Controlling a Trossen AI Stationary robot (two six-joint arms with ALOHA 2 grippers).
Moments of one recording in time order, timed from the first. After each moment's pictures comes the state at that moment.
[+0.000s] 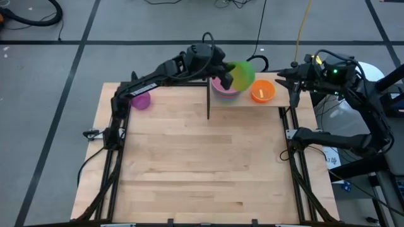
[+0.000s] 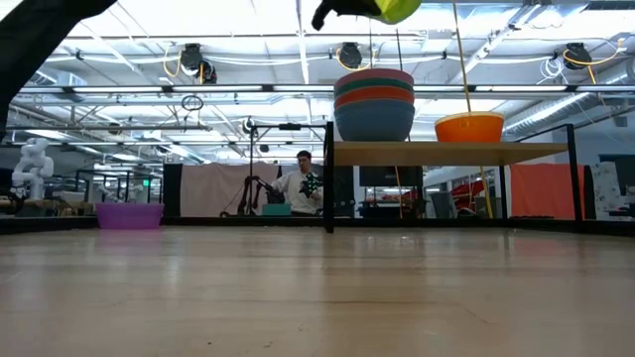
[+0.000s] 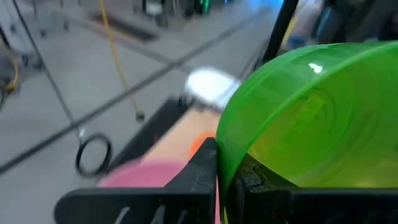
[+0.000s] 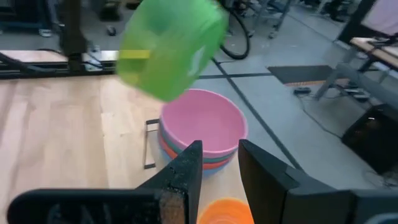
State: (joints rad) left arm 0.30 2.04 2.36 -0.61 -0.11 -0.19; right arm -0.68 0.86 1.48 -1.00 -0.18 -0.30
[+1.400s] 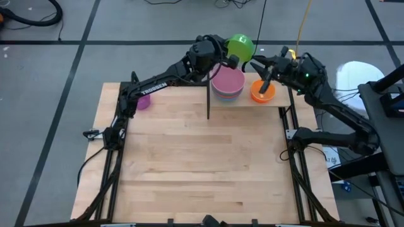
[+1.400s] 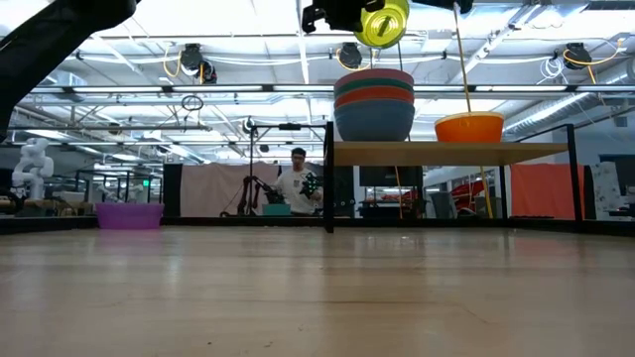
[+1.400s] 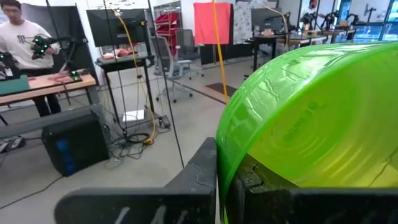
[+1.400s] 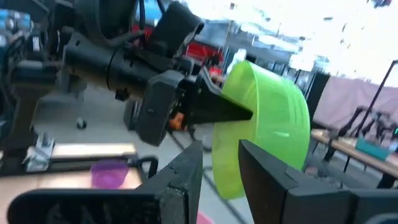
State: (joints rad) left arm 0.33 2.14 2.35 -0.23 -0.60 0.04; right arm -0.68 0.92 1.02 -0.01 -0.18 -0.24
